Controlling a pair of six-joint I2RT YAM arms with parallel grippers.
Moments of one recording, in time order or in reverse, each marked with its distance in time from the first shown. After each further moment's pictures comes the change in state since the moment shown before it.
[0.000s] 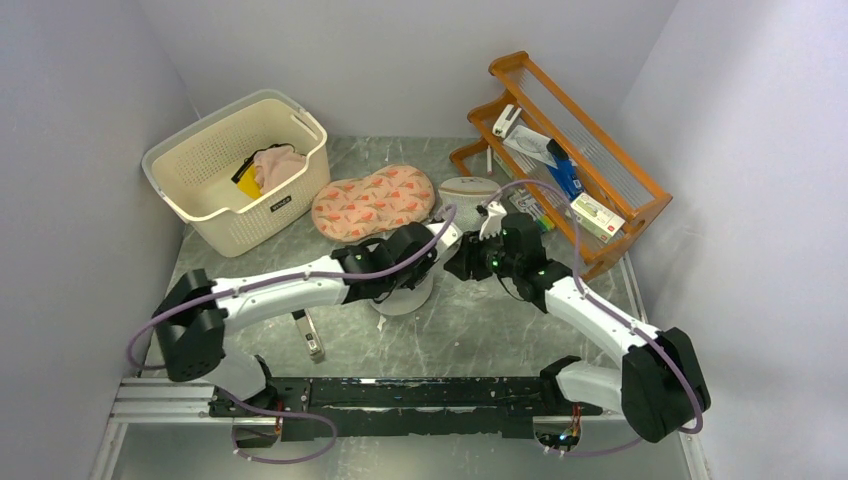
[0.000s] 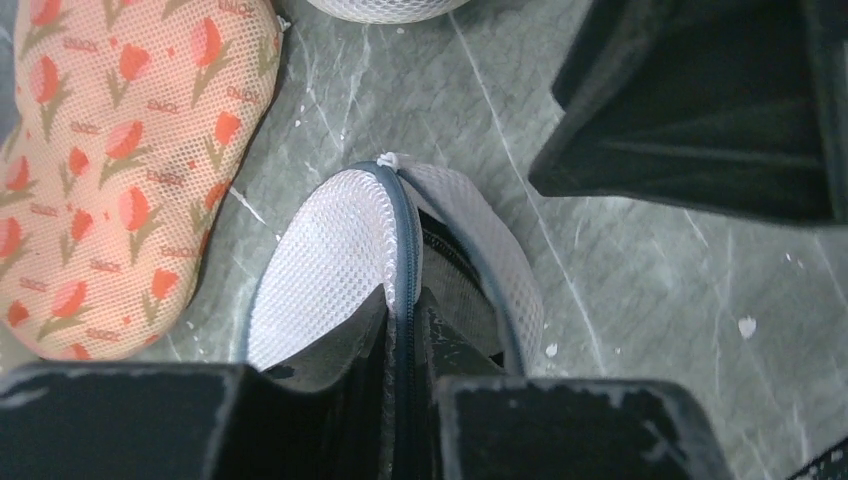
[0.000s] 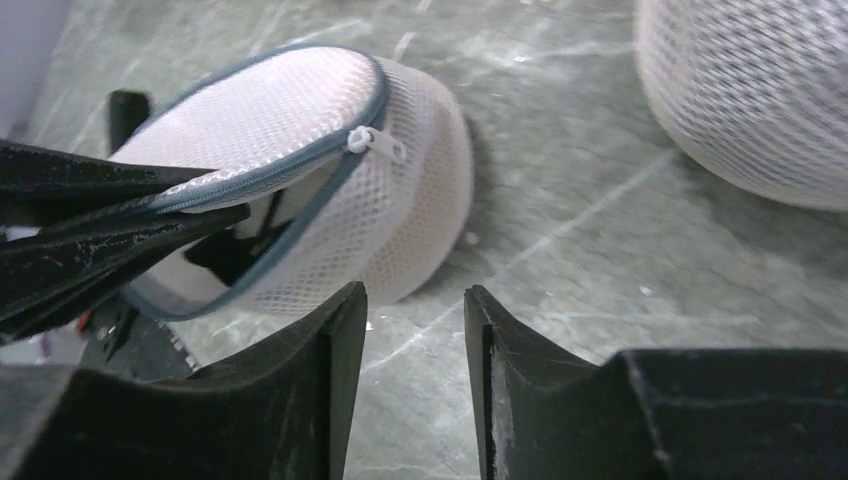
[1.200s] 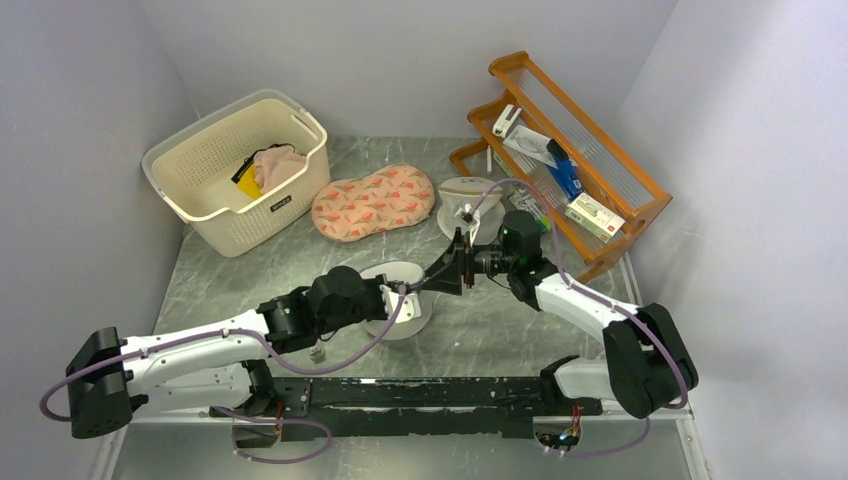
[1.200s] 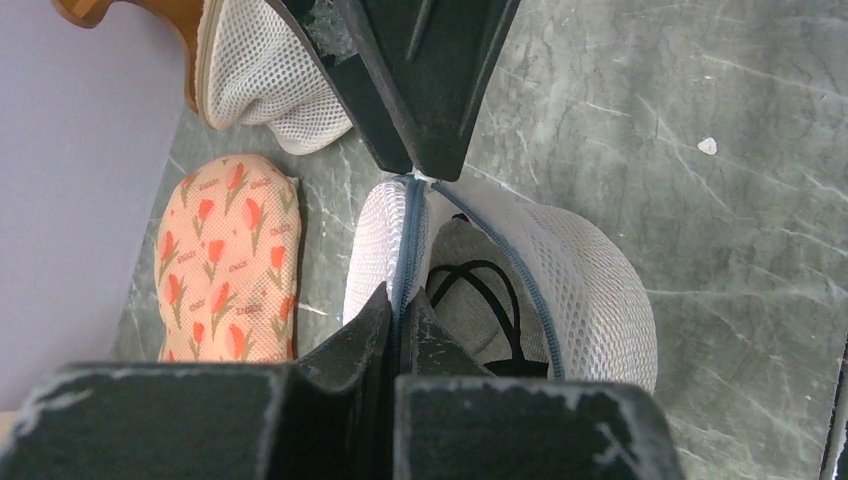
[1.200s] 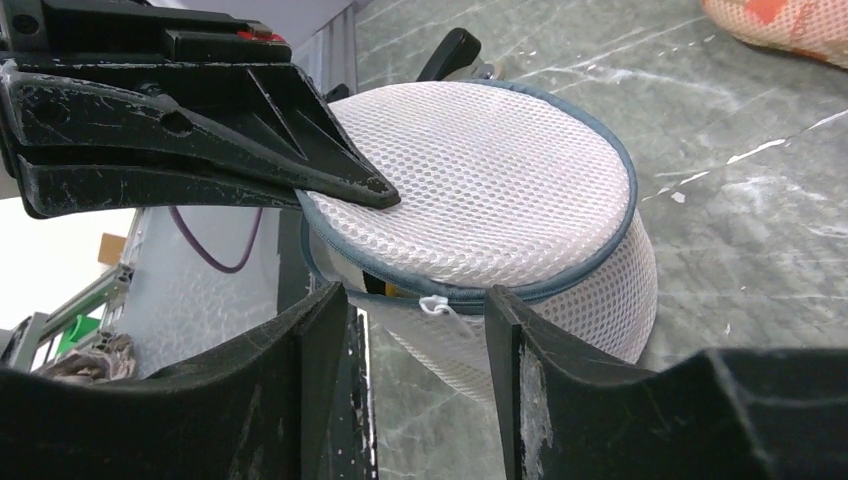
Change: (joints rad) left arm -0.048 -0.566 -0.539 0.347 0.285 0.594; right arm -0.027 0.131 -0.038 0.455 -0.739 -0.017
